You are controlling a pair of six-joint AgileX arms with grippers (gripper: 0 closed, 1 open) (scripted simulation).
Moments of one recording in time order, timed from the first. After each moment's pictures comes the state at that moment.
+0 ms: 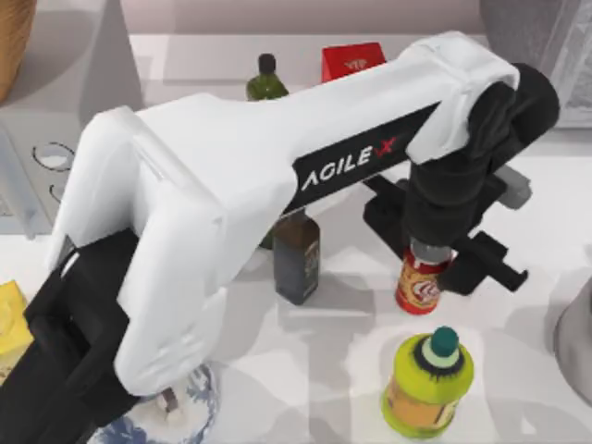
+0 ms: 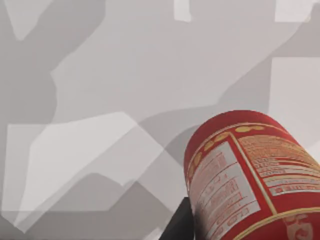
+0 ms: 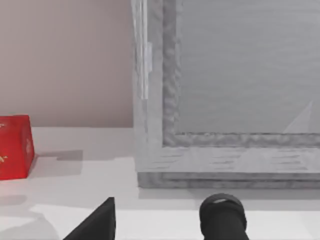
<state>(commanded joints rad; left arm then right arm) -0.93 2.47 2.24 -1.26 -0.01 -0.10 0.00 0.00 0.00 0.00 0.00 0.00</state>
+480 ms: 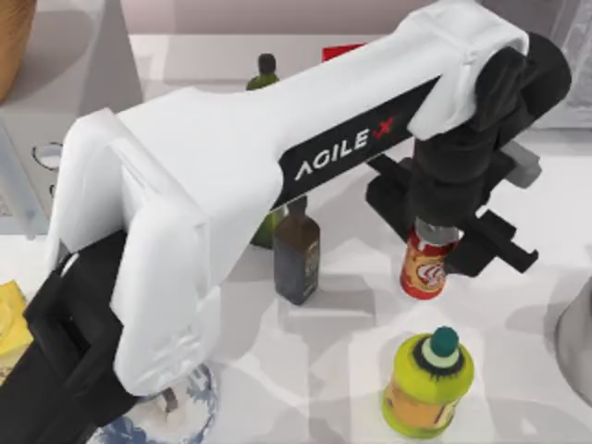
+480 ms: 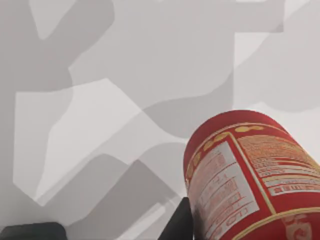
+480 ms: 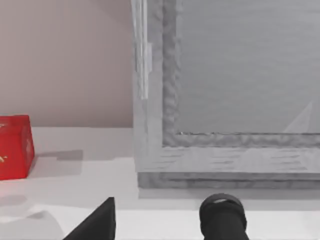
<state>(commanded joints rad) -0.92 2.47 2.35 -1.36 -0.01 -0.10 0.00 0.00 0.00 0.00 0.00 0.00</state>
